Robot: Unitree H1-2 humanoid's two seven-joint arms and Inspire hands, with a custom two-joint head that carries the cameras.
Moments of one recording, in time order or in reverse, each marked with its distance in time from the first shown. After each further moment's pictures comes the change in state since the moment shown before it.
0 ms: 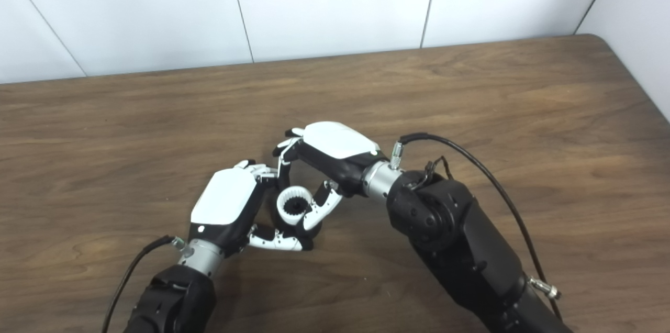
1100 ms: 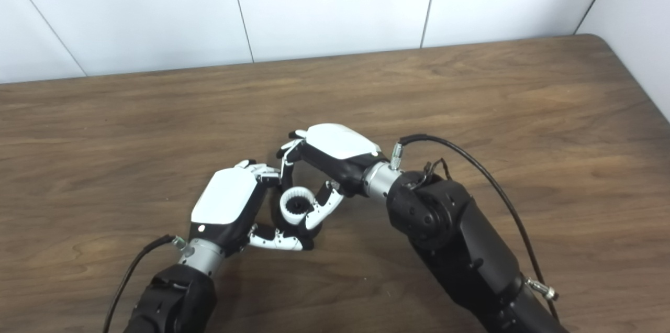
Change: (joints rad) left arm -0.001 -0.002 0.001 0.000 -0.002 0.000 -0.004; right arm 0.011 0.006 -0.015 0.043 0.002 -0.030 -0.016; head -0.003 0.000
